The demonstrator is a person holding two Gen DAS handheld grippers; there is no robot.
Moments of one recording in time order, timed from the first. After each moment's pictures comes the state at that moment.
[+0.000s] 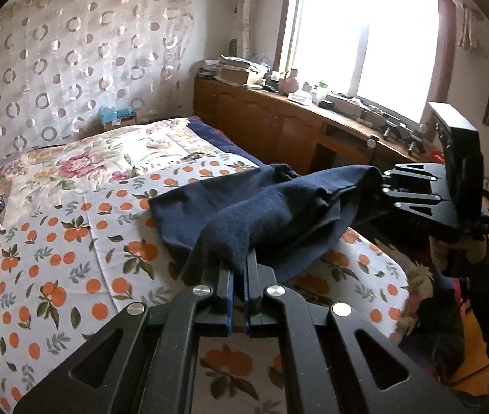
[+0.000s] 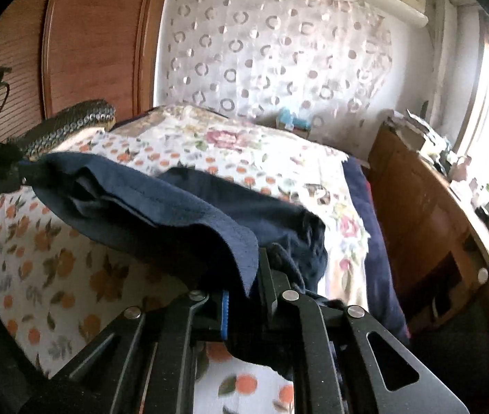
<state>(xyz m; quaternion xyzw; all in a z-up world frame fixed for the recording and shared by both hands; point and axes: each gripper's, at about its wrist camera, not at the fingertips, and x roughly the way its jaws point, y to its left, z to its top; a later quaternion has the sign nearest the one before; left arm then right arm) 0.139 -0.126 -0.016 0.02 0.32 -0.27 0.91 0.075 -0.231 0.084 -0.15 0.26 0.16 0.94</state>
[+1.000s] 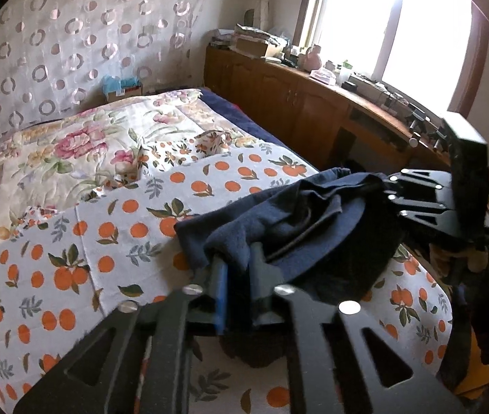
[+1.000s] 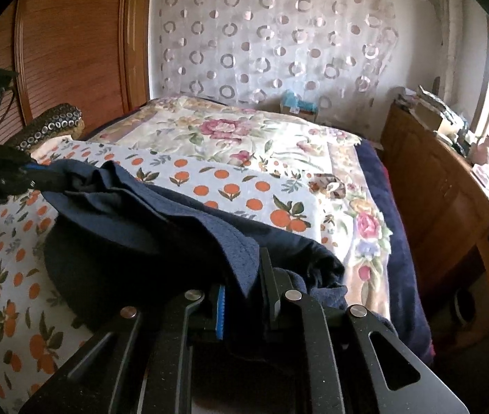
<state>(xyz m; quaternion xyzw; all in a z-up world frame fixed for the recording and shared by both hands) 0.260 -0.121 -0.041 0.02 0.38 -0.25 0.89 0.179 -0.233 0.057 -0.11 0.31 0.18 0.93</state>
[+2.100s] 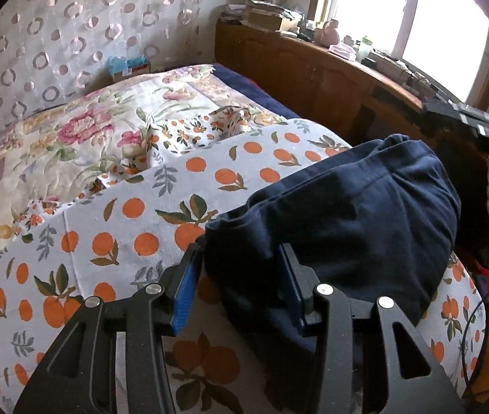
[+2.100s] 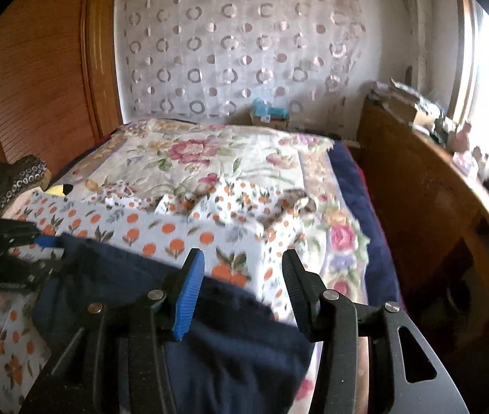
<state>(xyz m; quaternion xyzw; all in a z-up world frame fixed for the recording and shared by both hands) 0.319 -0.133 -0.084 0.04 0.43 -0.23 0.87 0.190 -0.266 0.099 -0.06 0.31 0.12 0.94</state>
